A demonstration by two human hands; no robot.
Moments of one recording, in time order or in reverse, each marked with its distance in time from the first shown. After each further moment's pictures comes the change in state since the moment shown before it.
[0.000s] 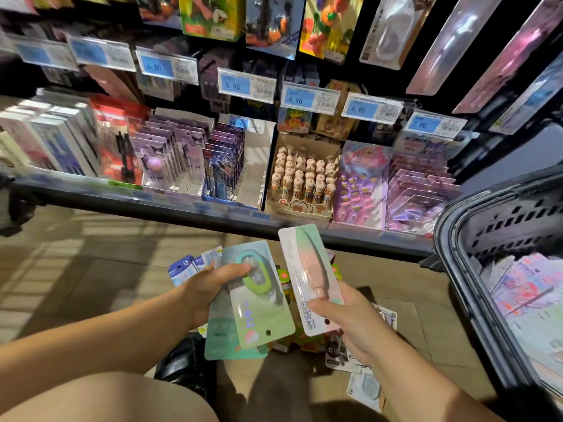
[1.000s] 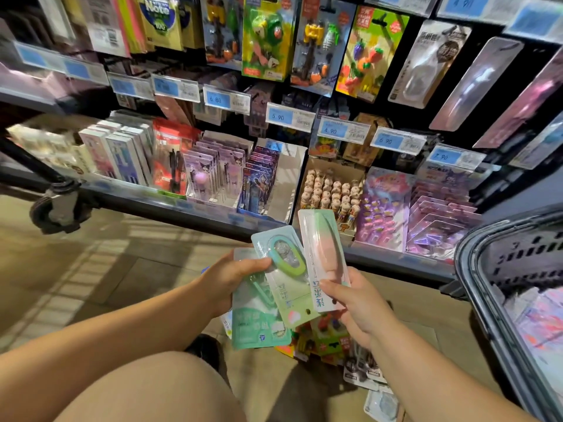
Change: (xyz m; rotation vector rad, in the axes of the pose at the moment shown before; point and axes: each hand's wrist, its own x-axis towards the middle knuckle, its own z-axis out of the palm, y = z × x) left_hand -0.045 0.028 -0.007 0.012 -0.046 0.204; right_hand -0.002 -0.040 0.045 0.138 0.017 -0.044
